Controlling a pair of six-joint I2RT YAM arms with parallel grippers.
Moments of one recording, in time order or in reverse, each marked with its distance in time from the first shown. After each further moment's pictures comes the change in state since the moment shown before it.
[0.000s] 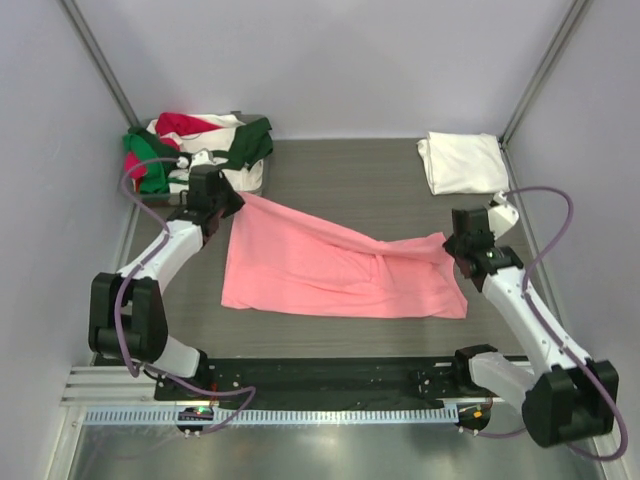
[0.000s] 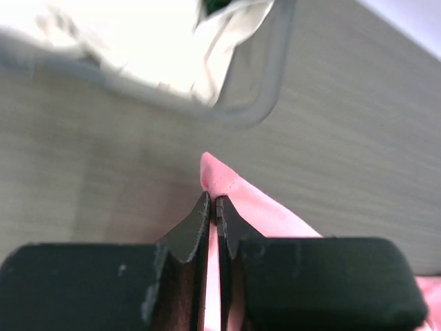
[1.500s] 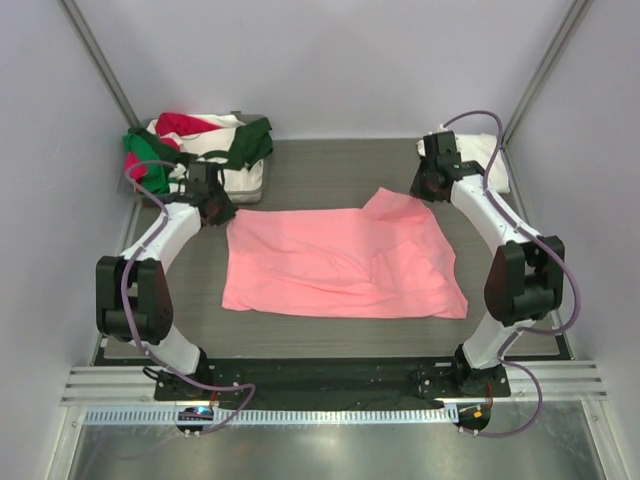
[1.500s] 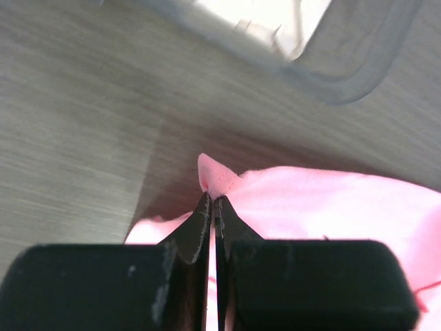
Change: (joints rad) left arm 0.048 0.156 0.244 -0.368 -0.006 -0.022; right arm 0.012 0.797 0.793 -0.059 -0.327 -0.331
